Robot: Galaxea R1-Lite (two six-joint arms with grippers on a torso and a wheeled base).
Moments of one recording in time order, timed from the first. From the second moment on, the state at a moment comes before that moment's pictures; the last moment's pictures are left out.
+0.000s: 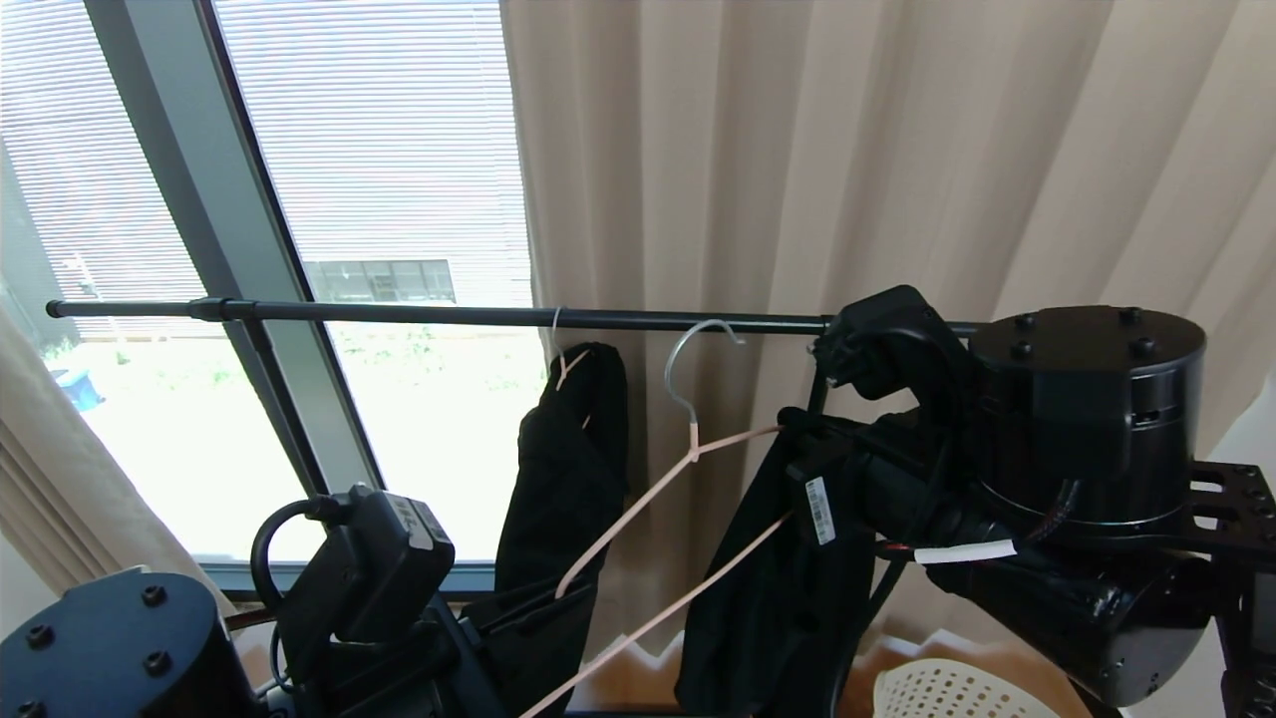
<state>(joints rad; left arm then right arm) -0.85 1.53 -0.21 -1.15 -0.01 -0.01 0.90 1.61 -0.87 -0.37 -0.62 0.04</state>
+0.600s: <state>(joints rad) -0.80 1.47 -0.16 -1.15 -0.01 0.07 0.81 1.60 -0.89 -0.38 -0.62 0.04</state>
